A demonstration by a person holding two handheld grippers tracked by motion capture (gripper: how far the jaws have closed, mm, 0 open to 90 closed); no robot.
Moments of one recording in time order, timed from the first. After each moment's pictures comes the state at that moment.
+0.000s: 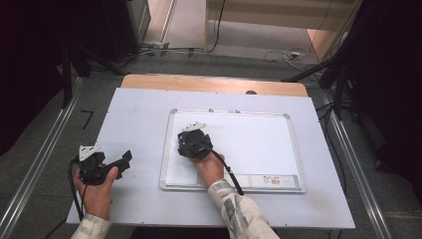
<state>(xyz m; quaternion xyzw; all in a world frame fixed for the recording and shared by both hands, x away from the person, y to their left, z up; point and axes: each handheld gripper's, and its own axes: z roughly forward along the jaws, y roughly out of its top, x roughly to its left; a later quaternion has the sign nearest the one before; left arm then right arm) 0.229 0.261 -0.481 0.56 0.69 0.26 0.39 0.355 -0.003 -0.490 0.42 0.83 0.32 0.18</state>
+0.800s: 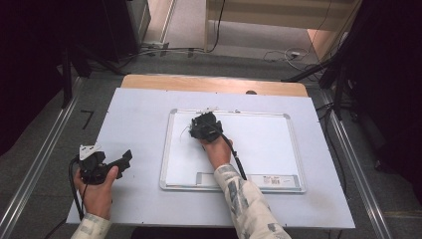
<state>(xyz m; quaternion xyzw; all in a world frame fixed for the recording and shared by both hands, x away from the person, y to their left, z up) 0.231 0.261 -0.480 0.56 0.69 0.26 0.39 0.412 -0.022 -0.487 0.47 0.80 0.30 0.20</state>
